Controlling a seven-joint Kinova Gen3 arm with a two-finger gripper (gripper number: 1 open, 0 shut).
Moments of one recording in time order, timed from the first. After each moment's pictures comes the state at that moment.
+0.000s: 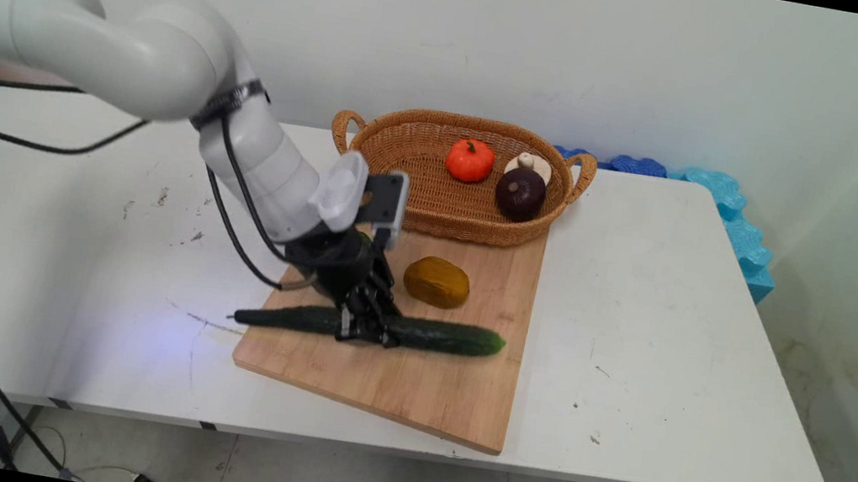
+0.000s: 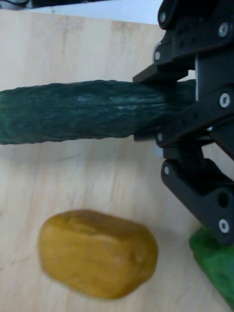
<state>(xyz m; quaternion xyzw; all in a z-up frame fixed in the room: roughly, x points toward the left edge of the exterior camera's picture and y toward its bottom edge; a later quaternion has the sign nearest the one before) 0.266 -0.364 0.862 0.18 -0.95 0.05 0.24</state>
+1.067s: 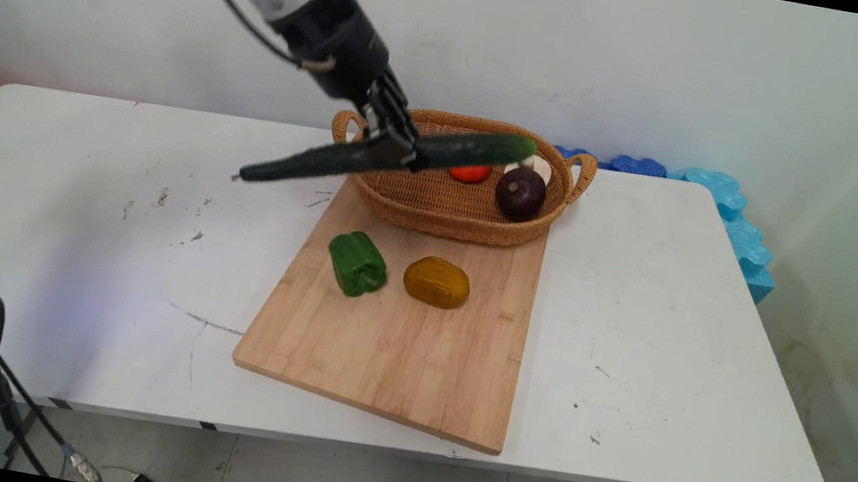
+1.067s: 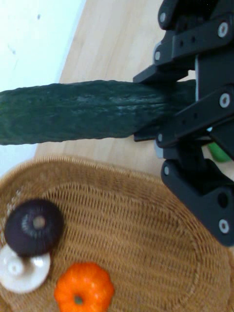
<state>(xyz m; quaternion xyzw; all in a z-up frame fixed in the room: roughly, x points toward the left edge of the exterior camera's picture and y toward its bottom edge) 0.304 -0.443 1.030 0.27 -0.92 0.09 0.27</state>
